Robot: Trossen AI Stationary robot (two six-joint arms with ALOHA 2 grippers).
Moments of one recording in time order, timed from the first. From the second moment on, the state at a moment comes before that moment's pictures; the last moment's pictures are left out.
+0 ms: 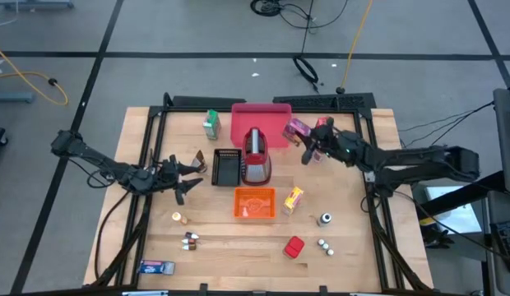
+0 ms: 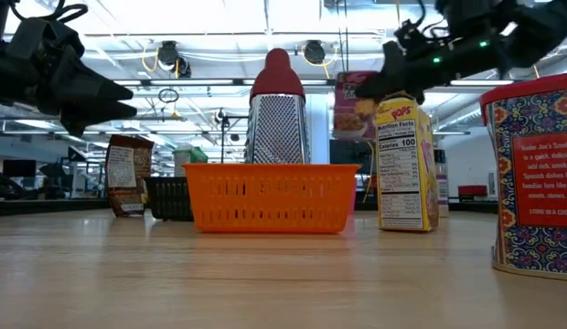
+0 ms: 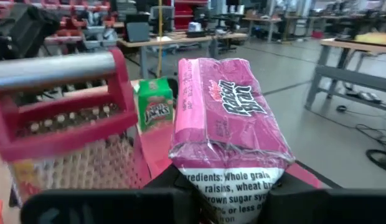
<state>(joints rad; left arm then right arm) -0.43 0.40 0.01 0.25 -0.69 -0.32 -0.29 1.10 0.44 0.58 0.28 0.03</state>
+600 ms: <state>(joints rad) -0.43 0.40 0.01 0.27 -0.69 -0.32 -0.47 1.47 0.63 0.74 0.28 0.10</state>
